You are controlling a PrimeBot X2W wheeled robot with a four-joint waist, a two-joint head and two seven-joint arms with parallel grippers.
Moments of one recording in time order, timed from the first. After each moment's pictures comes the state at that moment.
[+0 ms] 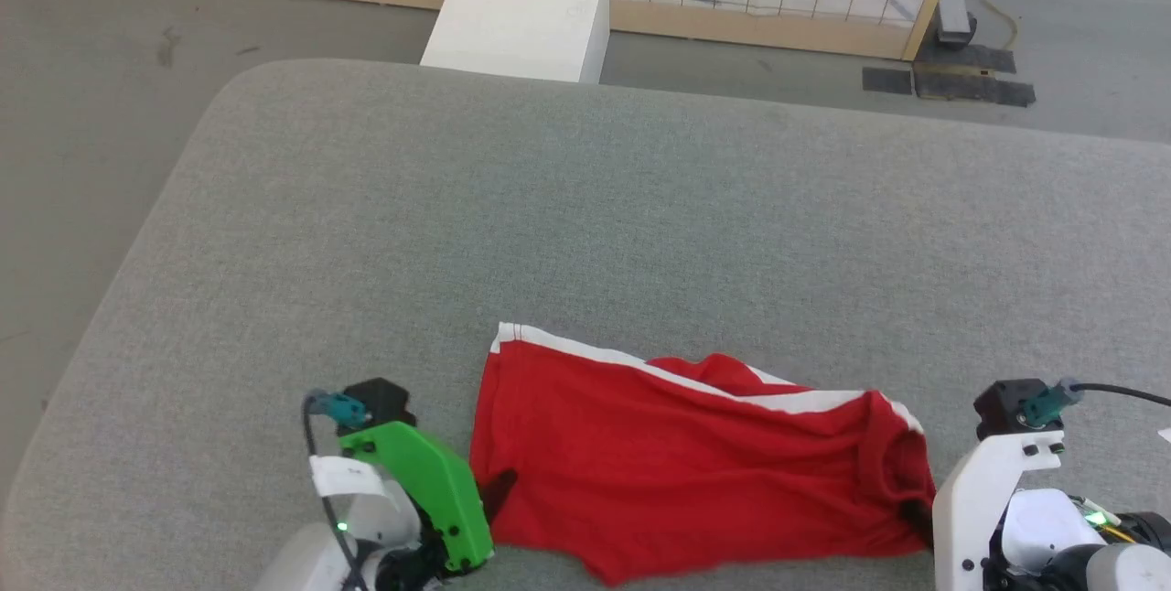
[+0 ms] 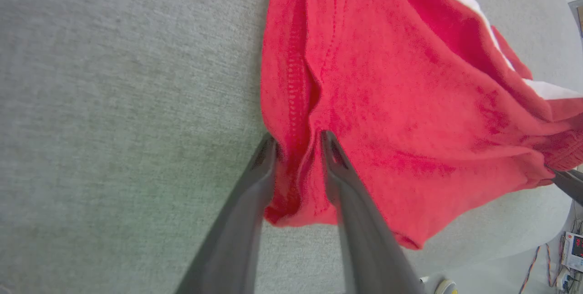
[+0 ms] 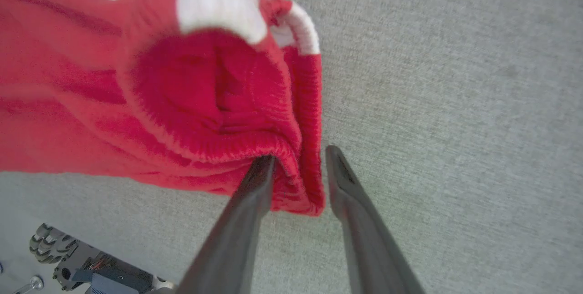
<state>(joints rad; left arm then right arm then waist) -0.16 0.26 -0.43 0.17 -0.88 0.20 0.56 0.01 -0.10 -0.08 -0.02 0.21 0.13 0.95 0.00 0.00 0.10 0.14</state>
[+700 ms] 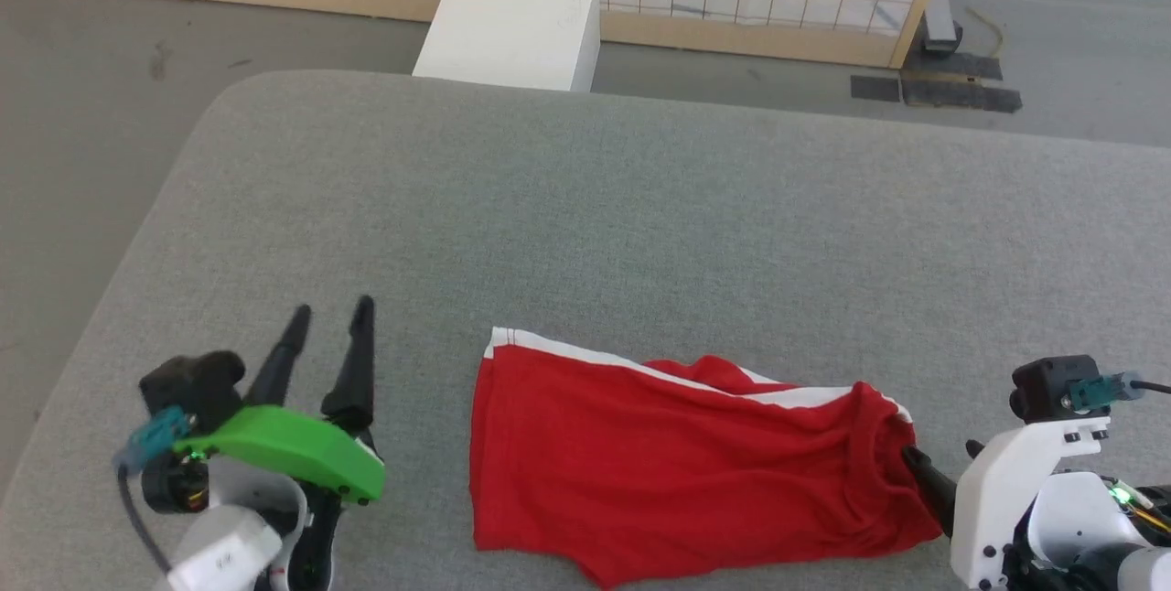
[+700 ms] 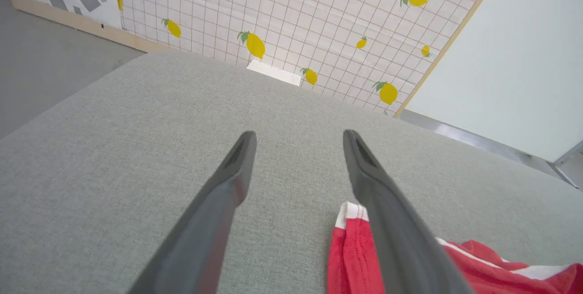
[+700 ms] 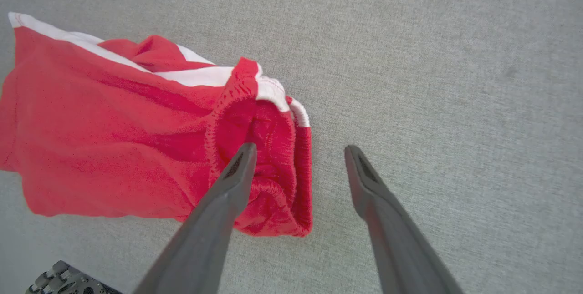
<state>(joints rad) -0.14 0.32 -0.26 0.09 -0.70 0.06 -0.11 0.04 -0.11 -0.09 -0.16 0.24 0.13 0.83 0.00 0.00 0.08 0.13</state>
